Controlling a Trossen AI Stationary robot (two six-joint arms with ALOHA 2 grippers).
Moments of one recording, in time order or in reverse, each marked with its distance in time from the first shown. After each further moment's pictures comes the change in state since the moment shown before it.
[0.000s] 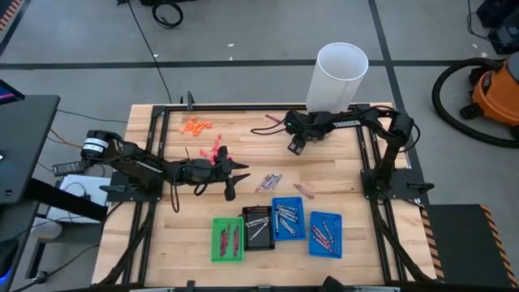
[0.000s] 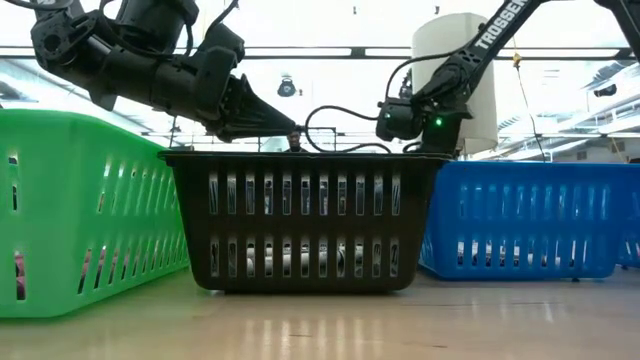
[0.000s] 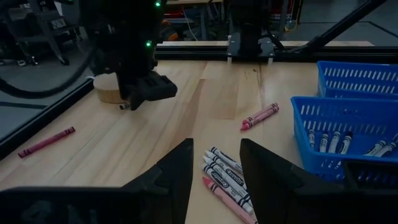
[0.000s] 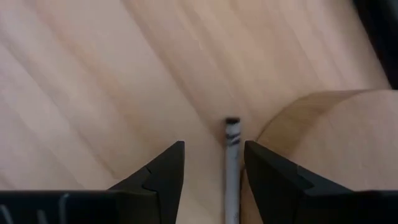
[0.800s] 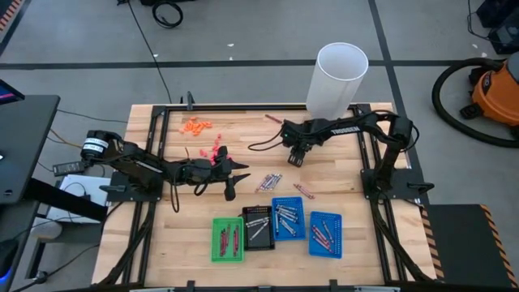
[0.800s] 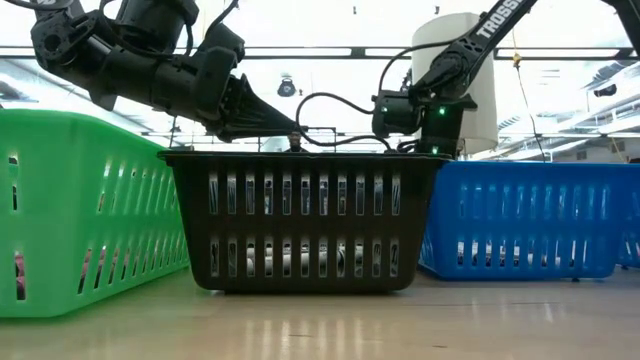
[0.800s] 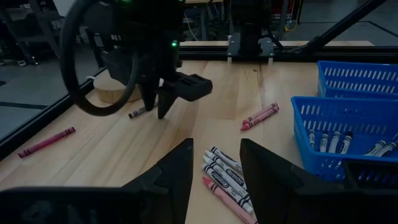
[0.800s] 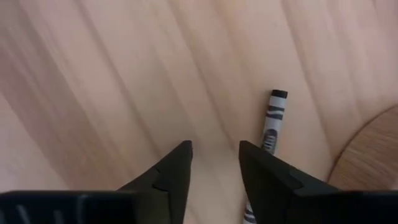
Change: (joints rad) left arm 0.000 0.000 0.000 0.000 0.000 0.001; right arm 0.120 -0.002 0.002 -0.090 -0.151 -0.040
